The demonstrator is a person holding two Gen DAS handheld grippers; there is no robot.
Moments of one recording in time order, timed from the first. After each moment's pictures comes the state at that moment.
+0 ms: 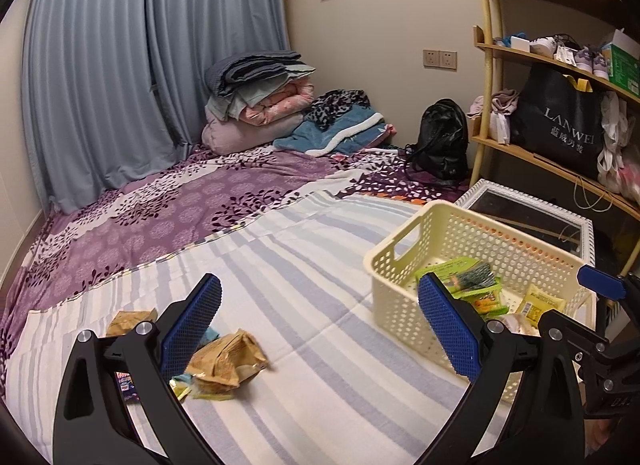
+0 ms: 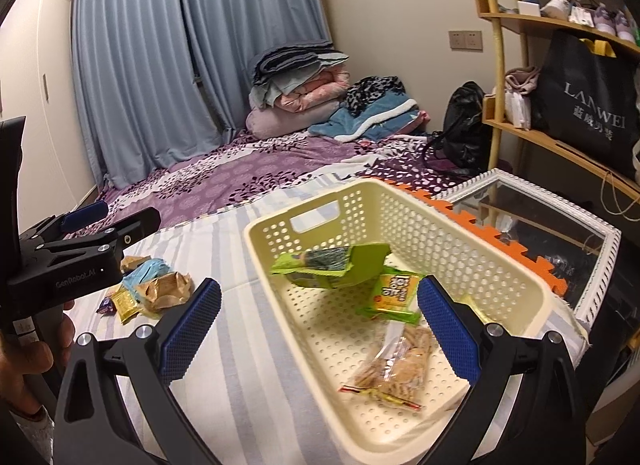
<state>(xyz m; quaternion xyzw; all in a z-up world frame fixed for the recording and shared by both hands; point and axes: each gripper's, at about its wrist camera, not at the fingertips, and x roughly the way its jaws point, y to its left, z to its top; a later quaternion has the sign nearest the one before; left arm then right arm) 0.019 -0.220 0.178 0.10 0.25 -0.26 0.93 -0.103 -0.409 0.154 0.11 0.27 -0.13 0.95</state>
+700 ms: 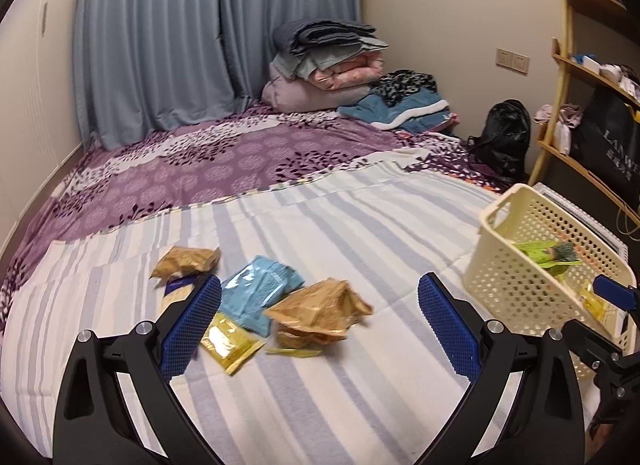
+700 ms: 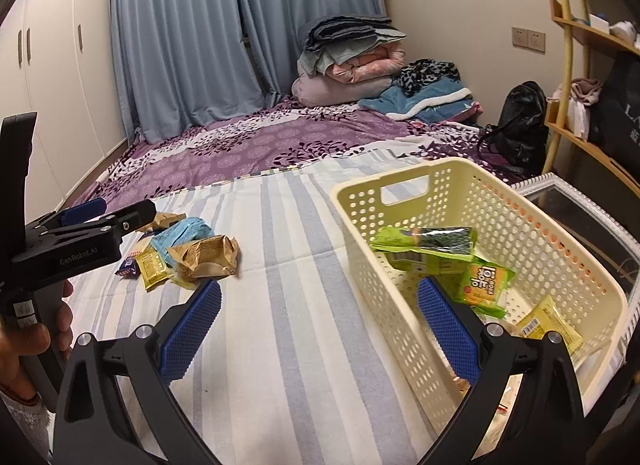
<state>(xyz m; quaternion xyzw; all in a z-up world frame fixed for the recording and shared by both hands) 0.058 -0.118 0.136 0.05 0.31 -0.17 0.93 -0.053 -0.343 0.133 0.06 0.31 -0.06 0.95</state>
